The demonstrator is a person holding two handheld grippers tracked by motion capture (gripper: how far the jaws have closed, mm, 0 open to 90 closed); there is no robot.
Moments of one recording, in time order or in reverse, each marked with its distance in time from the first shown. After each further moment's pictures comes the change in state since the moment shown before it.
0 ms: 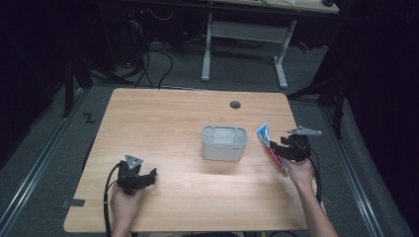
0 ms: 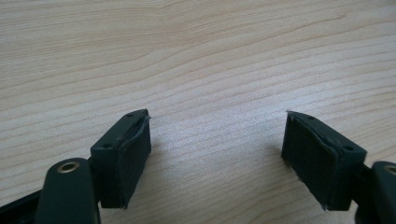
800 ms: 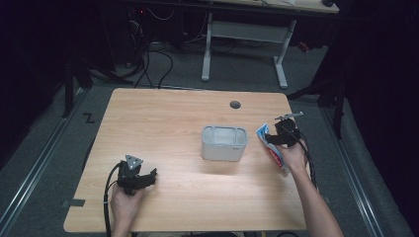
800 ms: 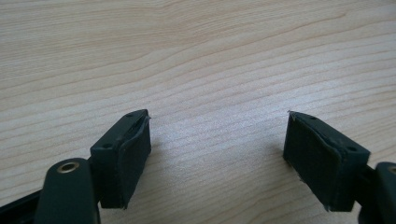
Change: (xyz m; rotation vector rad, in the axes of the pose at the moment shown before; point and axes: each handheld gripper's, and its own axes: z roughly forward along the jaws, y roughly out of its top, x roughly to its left) left arm -0.001 0.000 0.000 0.000 0.003 0.003; right arm -0.003 0.039 0.047 0.208 -0.085 -0.040
